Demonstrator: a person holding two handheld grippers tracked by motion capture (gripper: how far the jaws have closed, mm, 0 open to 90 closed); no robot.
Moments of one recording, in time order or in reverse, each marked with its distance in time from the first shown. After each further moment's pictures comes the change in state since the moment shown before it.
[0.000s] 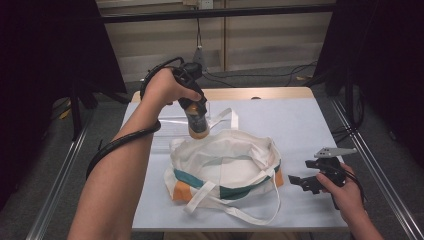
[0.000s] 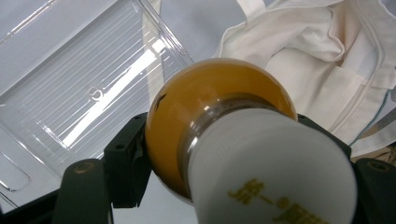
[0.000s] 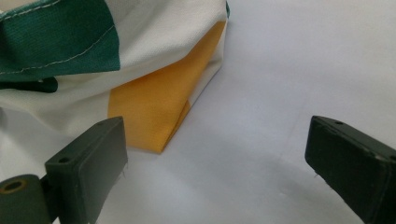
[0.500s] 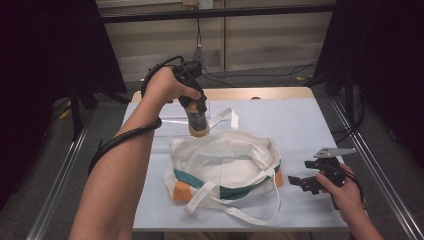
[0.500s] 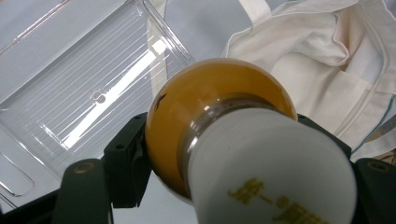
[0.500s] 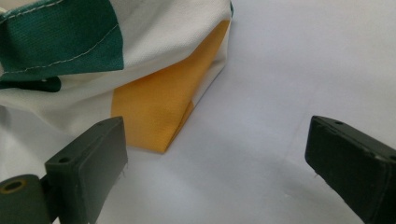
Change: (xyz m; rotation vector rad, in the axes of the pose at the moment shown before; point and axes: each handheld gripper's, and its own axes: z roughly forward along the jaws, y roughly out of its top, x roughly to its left) left arm 0.007 0.005 0.002 0.000 -0.007 0.008; right arm 0.001 0.000 0.001 0.004 0.010 0.002
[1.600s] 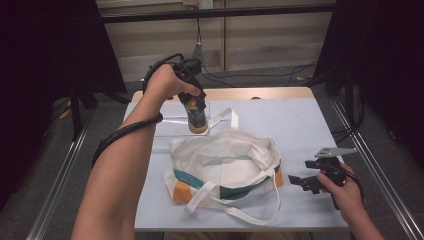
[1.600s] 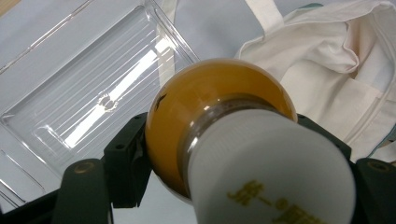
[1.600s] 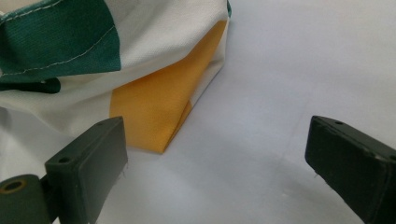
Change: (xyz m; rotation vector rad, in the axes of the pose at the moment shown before) left arm 0.011 0.009 0.003 -0.002 0.010 -0.015; right arm -0.003 0.000 0.000 -0.003 0.008 0.008
